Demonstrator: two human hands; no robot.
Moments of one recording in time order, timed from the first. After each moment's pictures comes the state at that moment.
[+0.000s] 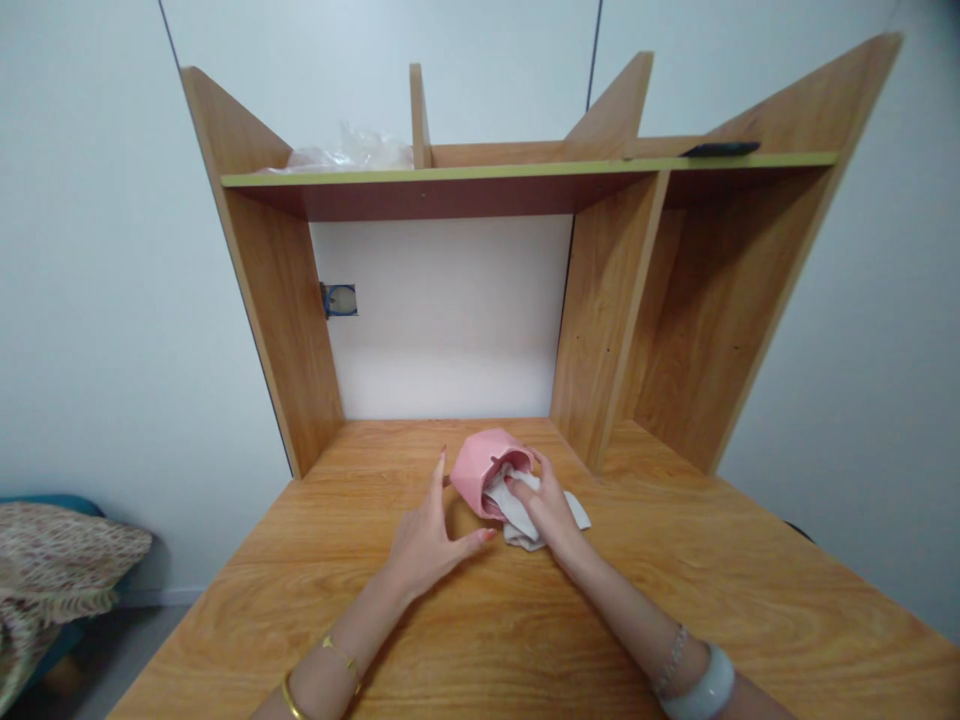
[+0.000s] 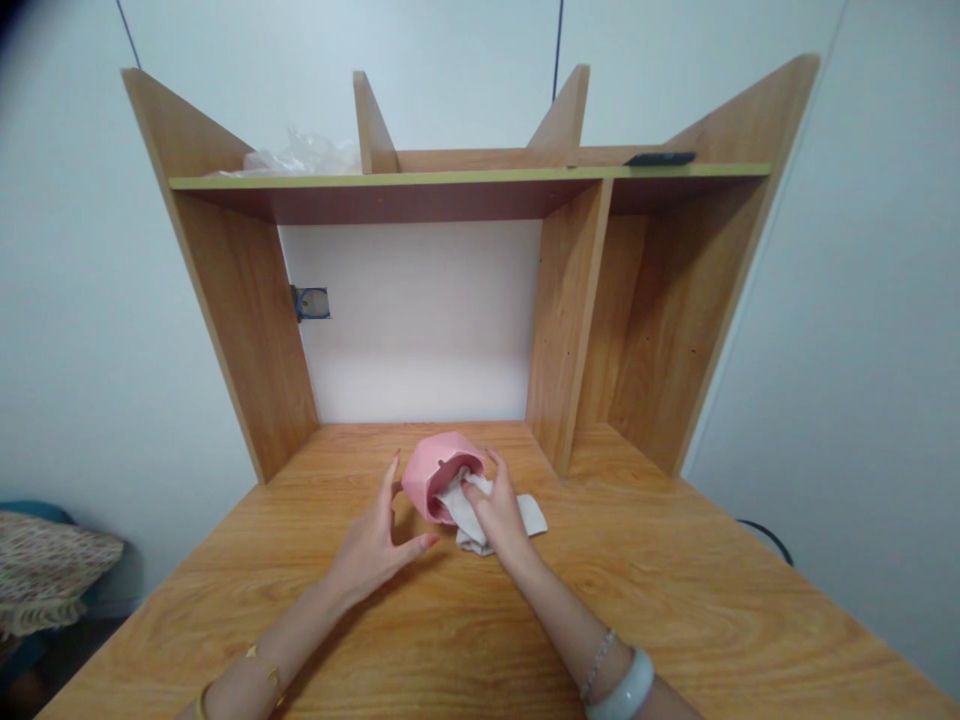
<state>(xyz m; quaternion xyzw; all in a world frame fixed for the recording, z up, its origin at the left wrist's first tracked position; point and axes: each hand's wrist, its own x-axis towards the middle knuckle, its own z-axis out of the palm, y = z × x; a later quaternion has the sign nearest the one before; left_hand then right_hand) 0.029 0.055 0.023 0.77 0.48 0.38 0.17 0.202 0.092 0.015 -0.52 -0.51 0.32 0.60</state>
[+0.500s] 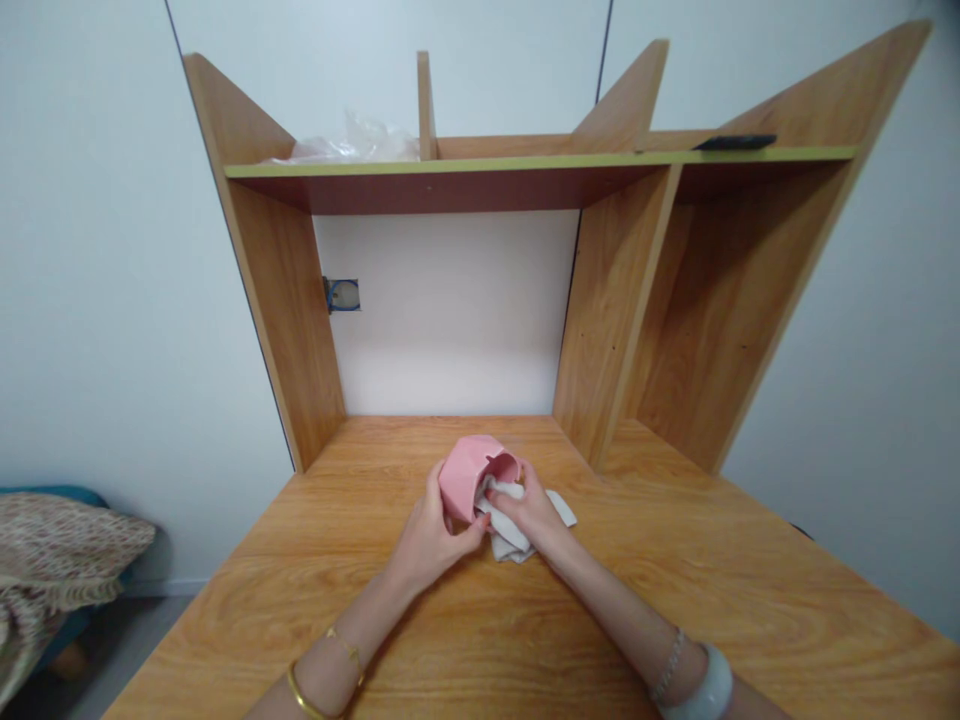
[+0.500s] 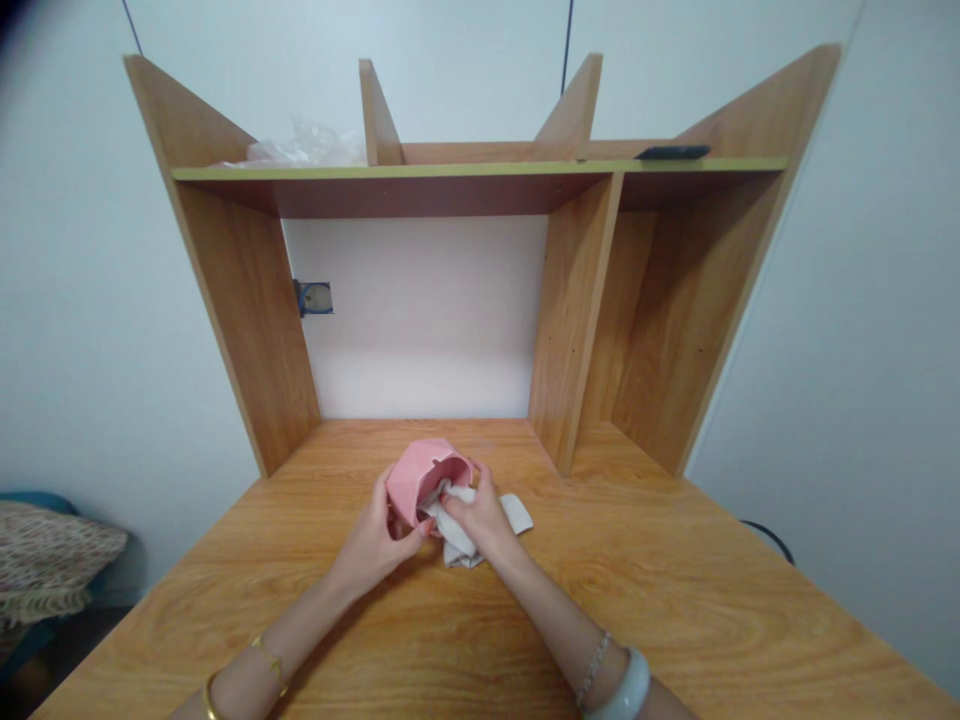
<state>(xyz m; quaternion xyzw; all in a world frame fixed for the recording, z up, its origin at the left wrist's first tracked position) 0.032 0.056 0.021 0.74 0.44 0.44 0.24 0.183 0.086 0.014 -0.49 -0.50 0.42 0.57</state>
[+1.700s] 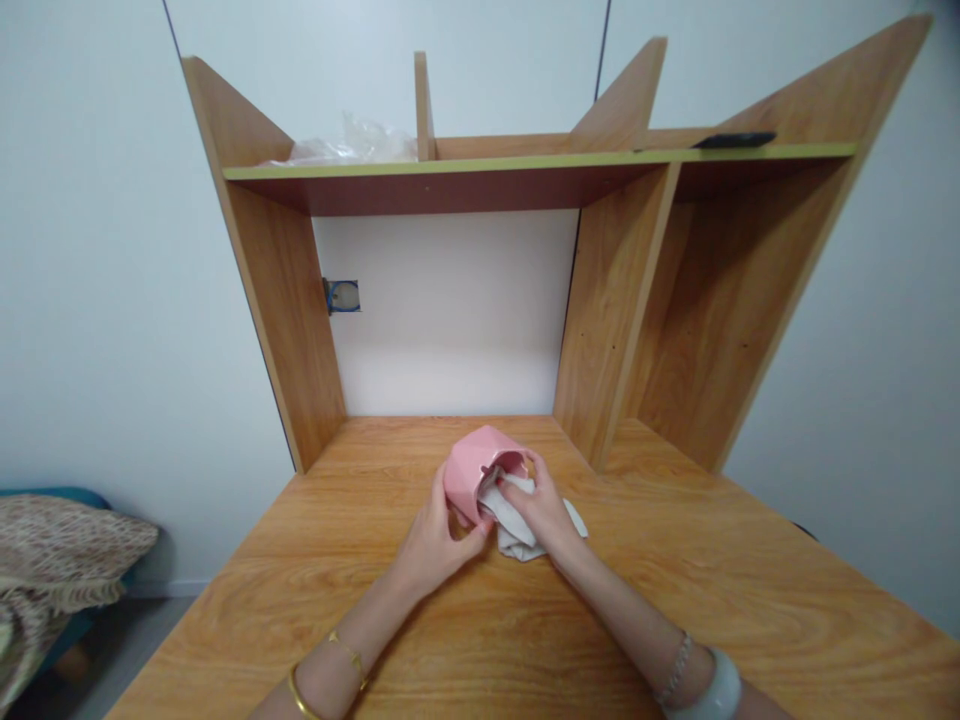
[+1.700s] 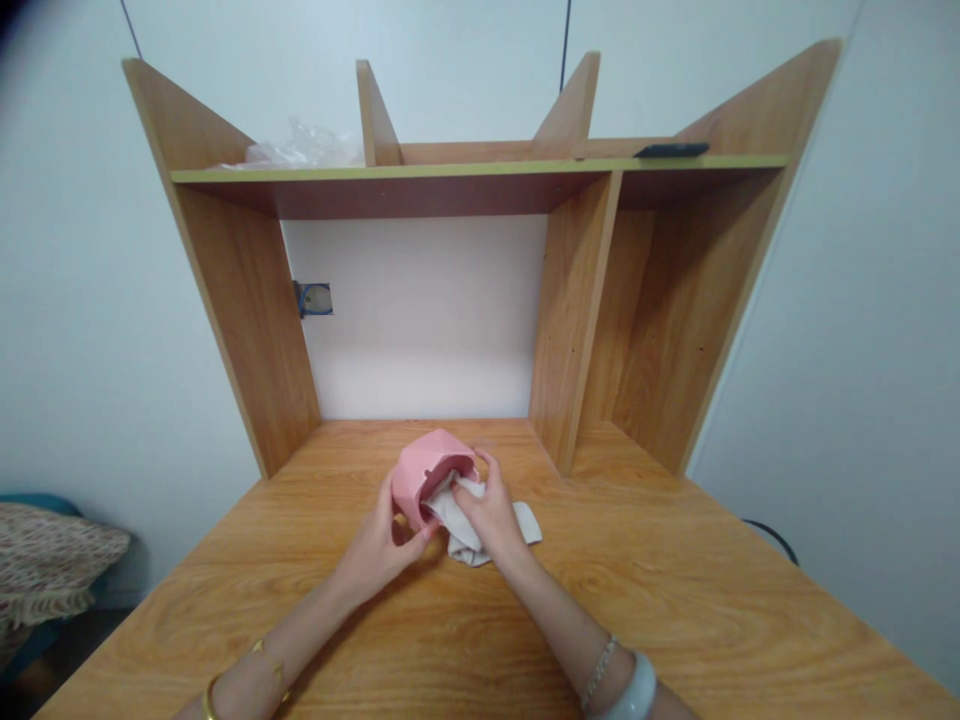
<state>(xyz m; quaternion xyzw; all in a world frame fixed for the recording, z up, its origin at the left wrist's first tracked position) 0.035 0.051 0.025 0.76 0.42 0.43 0.24 0.191 0.090 0.012 -0.47 -0.53 0.39 0.60</state>
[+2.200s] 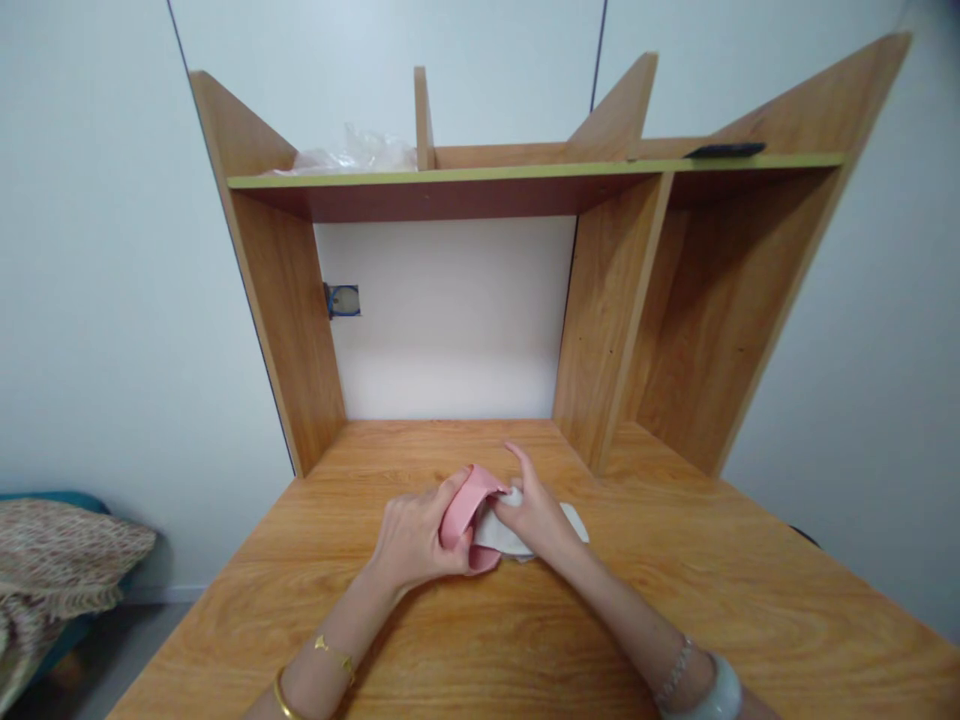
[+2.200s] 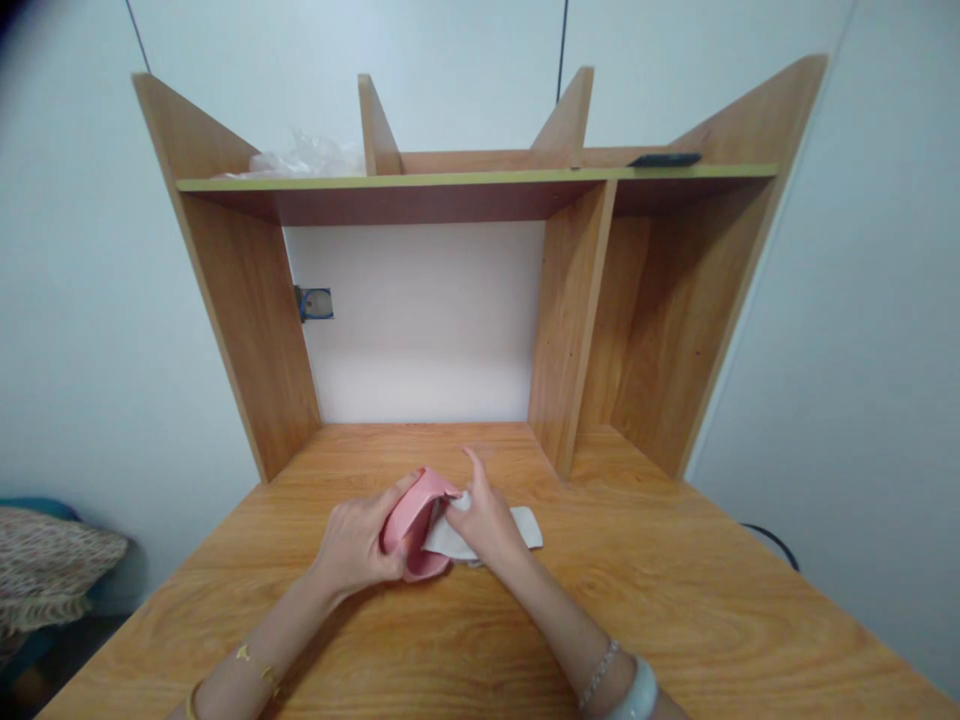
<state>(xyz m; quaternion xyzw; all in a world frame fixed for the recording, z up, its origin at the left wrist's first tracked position) 0.017 0.051 0.036 0.83 0.47 0.30 -0.02 0.196 0.081 0.021 -0.51 -0.69 0.21 0.46</state>
